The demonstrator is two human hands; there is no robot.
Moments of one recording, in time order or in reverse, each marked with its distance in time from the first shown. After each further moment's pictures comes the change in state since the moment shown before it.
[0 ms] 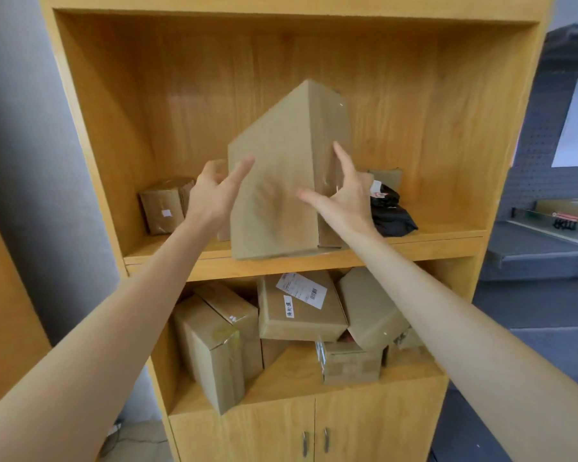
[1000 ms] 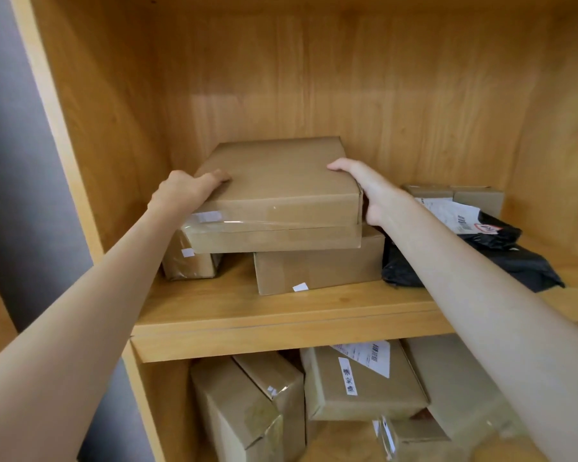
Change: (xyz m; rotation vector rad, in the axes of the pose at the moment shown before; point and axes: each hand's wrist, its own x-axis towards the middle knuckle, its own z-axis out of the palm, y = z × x) left_hand 0.224 -0.087 -0.061 0.336 0.060 -0.209; right_hand 0.183 0.033 0.125 0.313 -0.262 0.602
